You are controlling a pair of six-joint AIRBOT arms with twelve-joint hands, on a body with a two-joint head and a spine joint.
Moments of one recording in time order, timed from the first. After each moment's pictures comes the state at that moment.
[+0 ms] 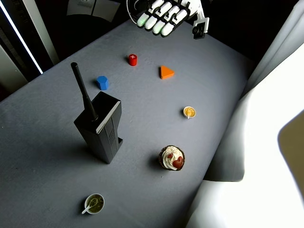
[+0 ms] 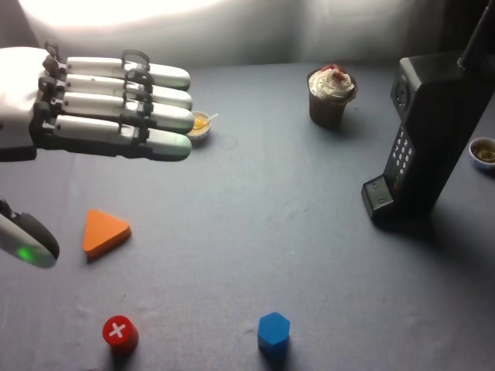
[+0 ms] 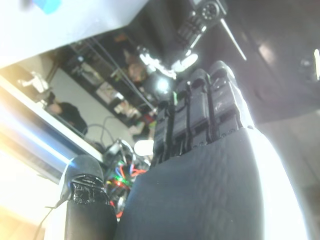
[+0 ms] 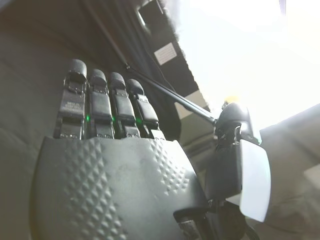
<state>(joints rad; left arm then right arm) 0.56 -0.76 1.76 1.06 -1.65 0.02 -1.50 -0.65 0.64 0.82 1.58 -0.03</state>
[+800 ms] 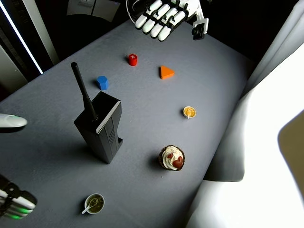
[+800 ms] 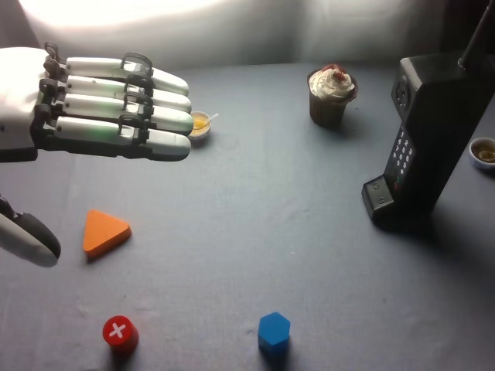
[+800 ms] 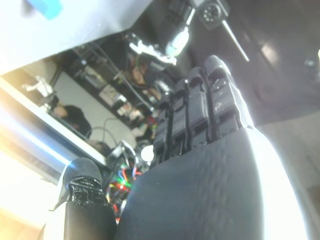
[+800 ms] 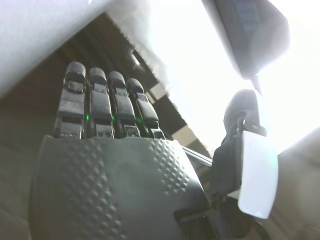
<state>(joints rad) 0.55 -0.76 1.77 1.06 -1.64 0.04 -1.08 -0.79 0.71 0.81 1.21 -0.16</state>
